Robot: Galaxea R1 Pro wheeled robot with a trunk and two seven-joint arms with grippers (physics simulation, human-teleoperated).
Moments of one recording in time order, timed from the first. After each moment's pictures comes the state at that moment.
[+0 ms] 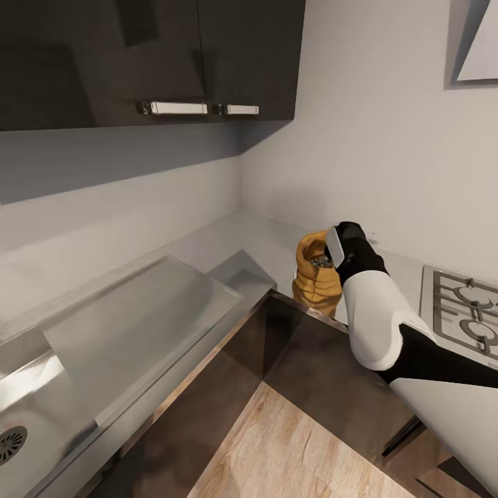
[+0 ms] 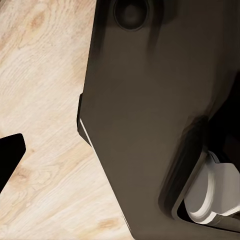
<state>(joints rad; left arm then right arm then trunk) 0.00 -0.04 0.02 -0.08 0.19 -0.08 0.10 -1.38 0.17 -0.49 -0.58 0.22 0.76 -0.58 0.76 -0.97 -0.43</state>
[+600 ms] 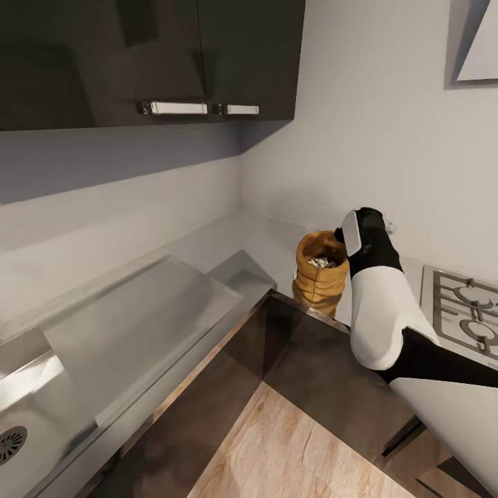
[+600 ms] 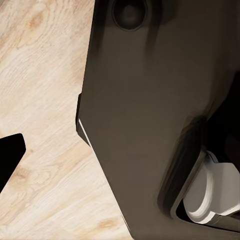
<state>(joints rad) 0.00 -0.04 0.02 -0.08 0.19 -0.08 0.09 -1.38 0.17 -0.50 -0.75 0.07 0.75 -0.60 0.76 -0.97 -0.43</state>
